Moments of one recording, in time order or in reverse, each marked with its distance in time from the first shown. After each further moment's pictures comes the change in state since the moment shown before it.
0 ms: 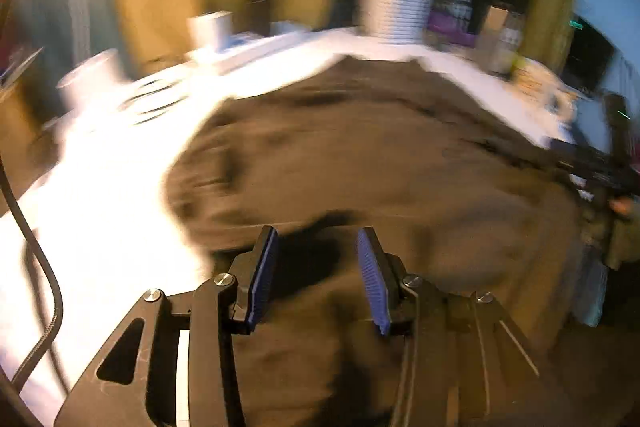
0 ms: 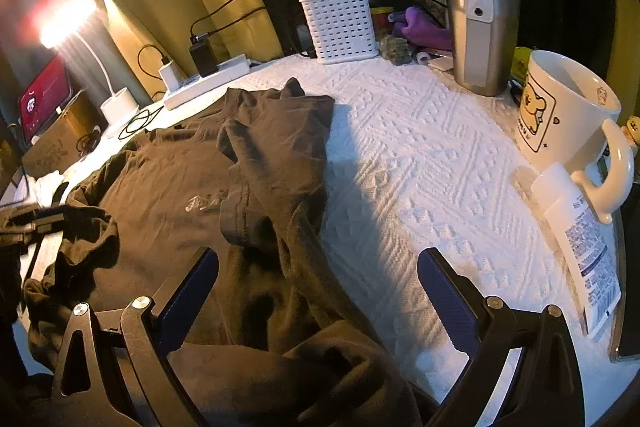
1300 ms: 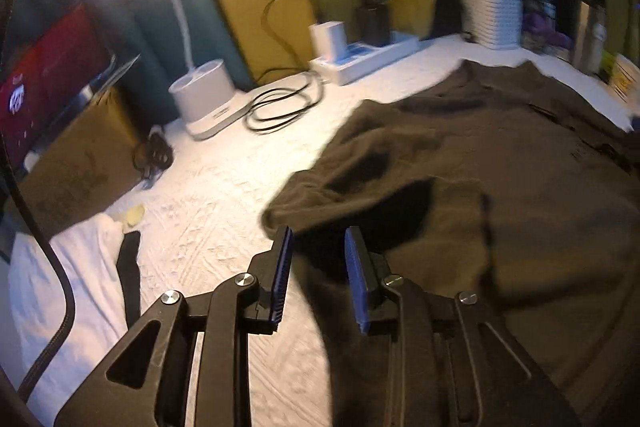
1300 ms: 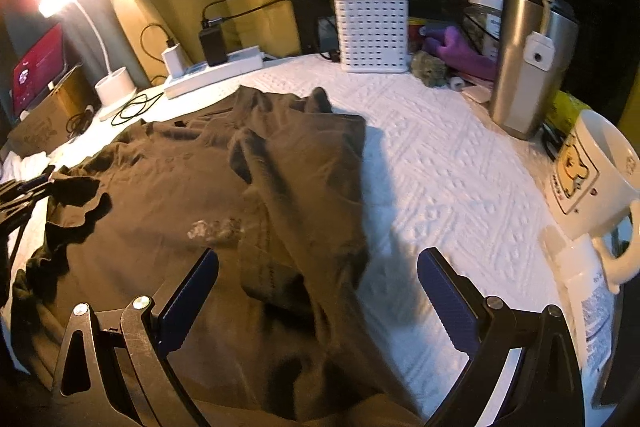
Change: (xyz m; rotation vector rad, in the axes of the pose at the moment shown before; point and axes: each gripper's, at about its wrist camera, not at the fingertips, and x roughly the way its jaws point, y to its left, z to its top) left arm 0.001 0.017 -0.008 0.059 -0.087 0.322; right arm 0.025 0.030 0.032 -0.098 0.024 -0.059
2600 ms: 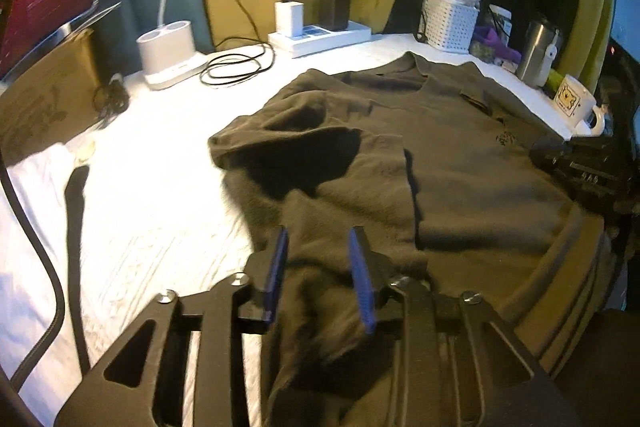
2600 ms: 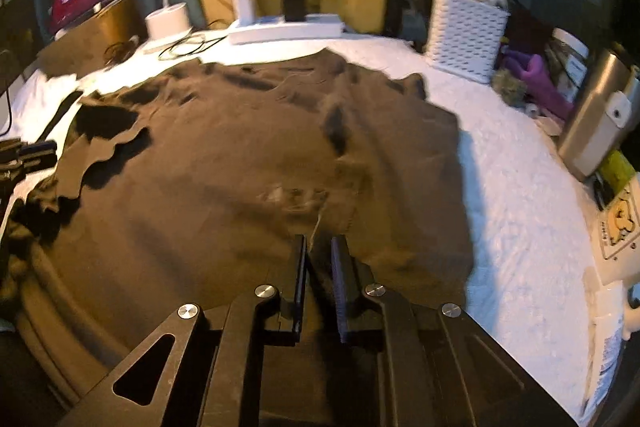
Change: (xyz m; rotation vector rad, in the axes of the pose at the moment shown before) left arm -0.025 0.008 -0.042 -0.144 0.036 -0.242; right arm 0.028 0.070 -0.016 -0.246 0.103 0.068
